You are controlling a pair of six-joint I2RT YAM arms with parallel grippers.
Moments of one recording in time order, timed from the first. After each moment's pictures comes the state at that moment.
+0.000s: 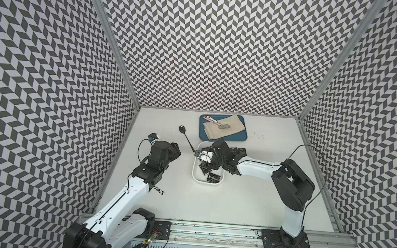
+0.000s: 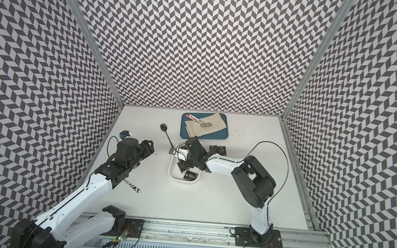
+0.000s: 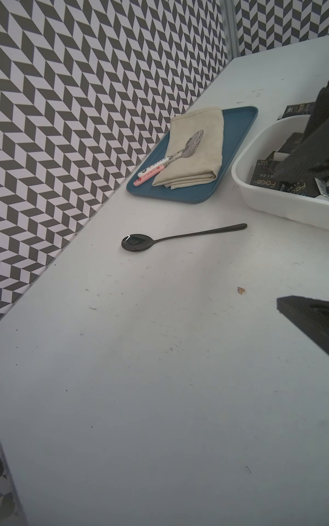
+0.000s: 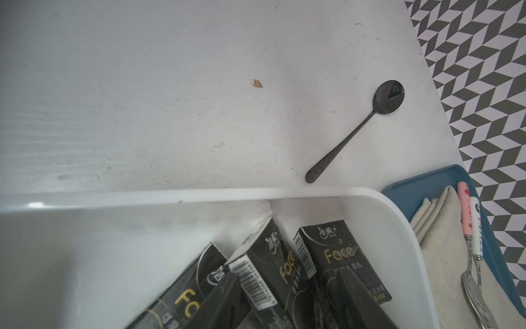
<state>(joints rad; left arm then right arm) -0.33 0.96 0.65 -0.24 -0.24 -0.80 0.81 1.93 1.19 0.02 -0.10 -0.68</state>
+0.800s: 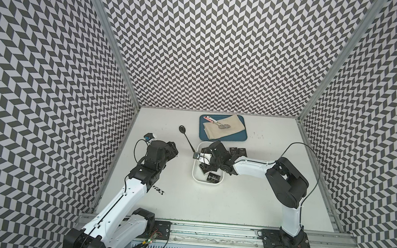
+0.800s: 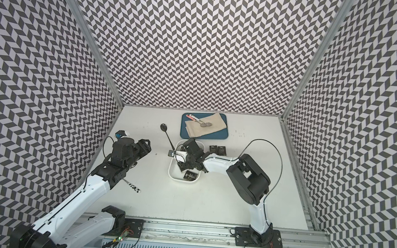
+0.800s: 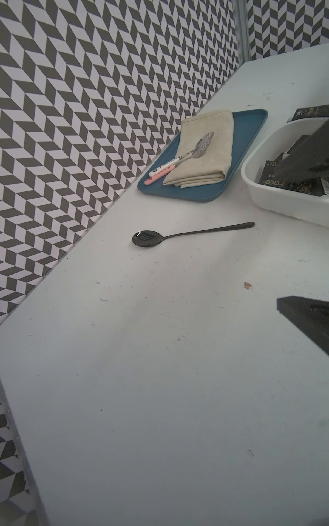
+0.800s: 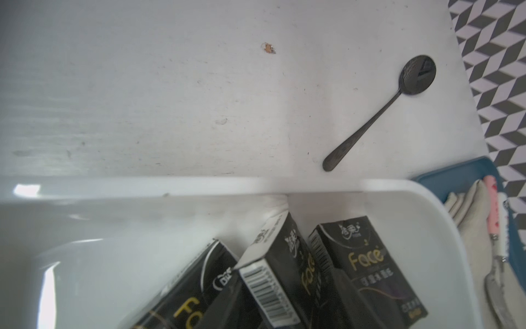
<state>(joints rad) -0.28 0.93 0.65 -0.26 -0.22 -0.80 0.82 1.99 1.22 -0.01 -0.04 -0.70</state>
